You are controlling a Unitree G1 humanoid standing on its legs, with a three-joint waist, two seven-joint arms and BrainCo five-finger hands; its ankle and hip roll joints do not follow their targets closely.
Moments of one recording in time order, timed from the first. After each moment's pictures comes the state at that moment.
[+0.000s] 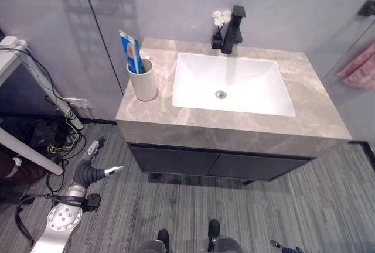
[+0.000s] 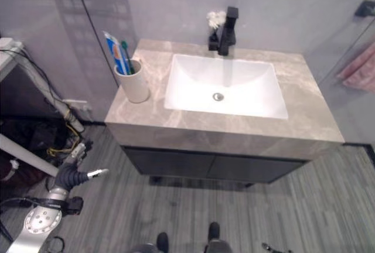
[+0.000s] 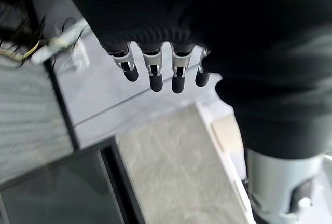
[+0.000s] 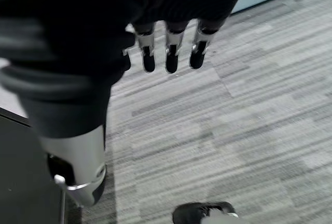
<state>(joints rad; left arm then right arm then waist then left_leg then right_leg) 0.30 0.62 0.02 -0.07 -0.23 -0.12 0.09 0.06 -0.25 -0.12 1.21 0.26 -0.04 -0.29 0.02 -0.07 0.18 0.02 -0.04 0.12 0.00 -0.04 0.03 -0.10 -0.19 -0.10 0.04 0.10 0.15</state>
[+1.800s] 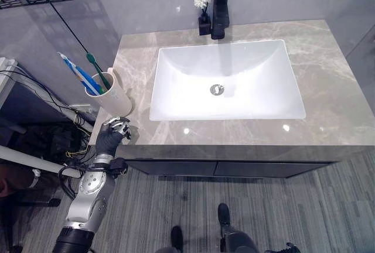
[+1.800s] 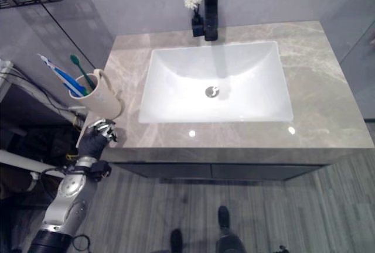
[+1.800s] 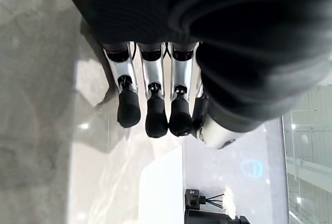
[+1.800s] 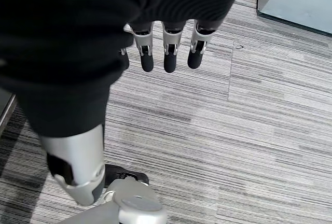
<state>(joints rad) -0.04 0.46 -0.05 -0.01 -0.59 -0.10 0.17 0.02 -0.31 0.11 1.26 -0.02 0.05 -0.23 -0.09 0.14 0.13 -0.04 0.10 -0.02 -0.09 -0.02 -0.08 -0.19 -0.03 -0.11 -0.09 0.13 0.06</state>
